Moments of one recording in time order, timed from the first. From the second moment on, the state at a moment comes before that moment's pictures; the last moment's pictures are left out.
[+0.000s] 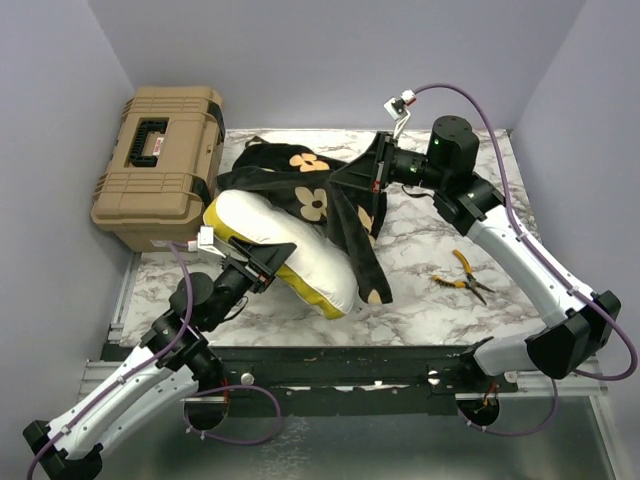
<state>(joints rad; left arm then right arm) -0.76 0.40 0.45 -0.05 -0.15 -1.27 0.54 1.38 1.44 -0.10 -0.72 0.72</state>
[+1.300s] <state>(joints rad) -0.79 1.43 0.73 1.11 -0.49 -0.76 0.97 1.44 1.77 0.21 -0.99 0.92</state>
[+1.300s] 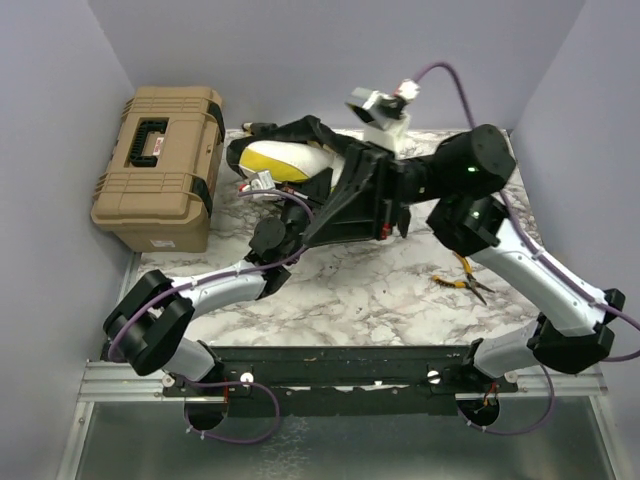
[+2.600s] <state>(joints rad) -0.75 1.23 0.35 0.89 -0.46 -0.96 0.63 1.82 1.66 -0.45 -0.47 0.50</state>
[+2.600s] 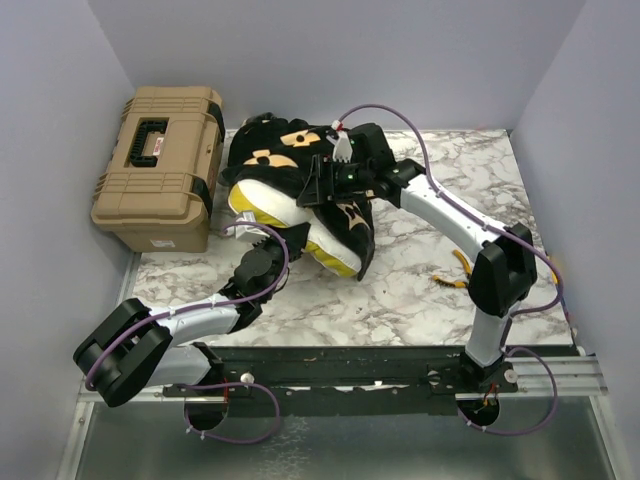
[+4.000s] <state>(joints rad) -0.75 1.39 0.66 1.09 -0.58 -0.80 0.80 1.54 1.75 -0.15 -0.70 0.80</state>
